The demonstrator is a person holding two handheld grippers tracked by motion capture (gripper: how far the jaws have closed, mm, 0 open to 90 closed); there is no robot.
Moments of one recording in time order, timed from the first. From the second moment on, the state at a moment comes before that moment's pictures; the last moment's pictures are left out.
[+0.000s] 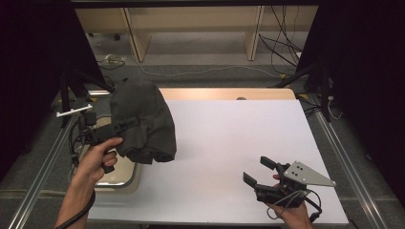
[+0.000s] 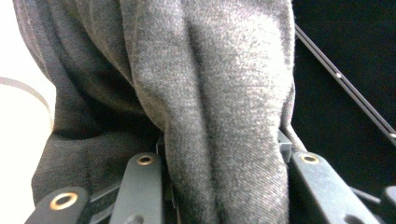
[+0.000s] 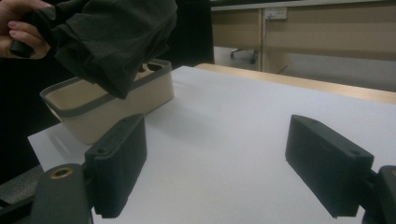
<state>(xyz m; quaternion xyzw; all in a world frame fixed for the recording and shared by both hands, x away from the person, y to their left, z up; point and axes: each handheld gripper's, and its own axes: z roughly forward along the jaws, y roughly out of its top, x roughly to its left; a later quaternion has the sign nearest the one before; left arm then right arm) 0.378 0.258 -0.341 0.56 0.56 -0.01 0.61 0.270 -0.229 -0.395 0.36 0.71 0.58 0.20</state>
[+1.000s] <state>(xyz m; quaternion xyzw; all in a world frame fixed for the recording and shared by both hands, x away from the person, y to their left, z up) 0.395 0.152 -0.364 0.63 0.53 -0.05 0.56 0.271 -0.229 -0.397 0.36 0.71 0.57 0.20</state>
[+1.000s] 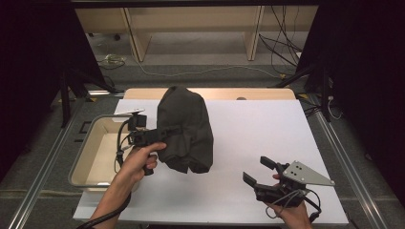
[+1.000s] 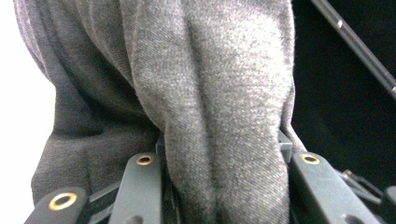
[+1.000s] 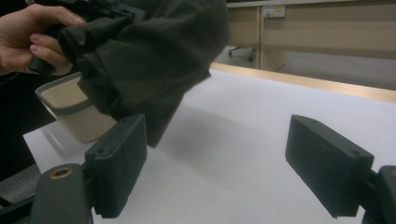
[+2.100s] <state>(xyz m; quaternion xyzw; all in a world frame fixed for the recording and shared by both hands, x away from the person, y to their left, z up) 0.415 0.075 -0.439 0.69 0.55 -0.06 0.47 0.272 -0.229 -0.397 0.36 0.71 0.57 0.19</state>
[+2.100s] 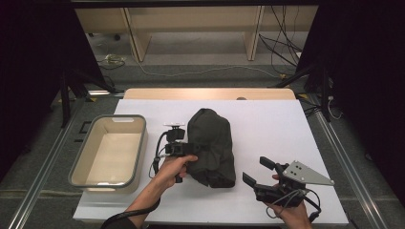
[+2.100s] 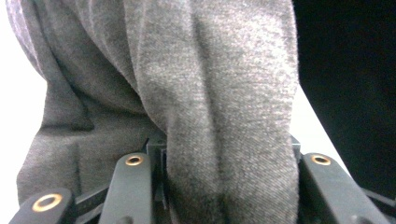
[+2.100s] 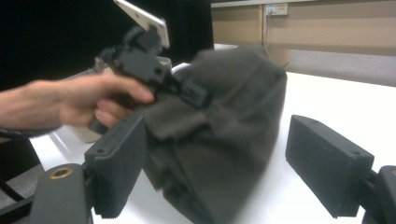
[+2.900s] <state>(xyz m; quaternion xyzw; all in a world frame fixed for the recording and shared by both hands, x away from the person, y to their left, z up) 0.398 0.068 -0.411 0.74 0.49 -0.04 0.45 0.271 -0.229 -0.396 0.36 0.71 0.58 0.19</state>
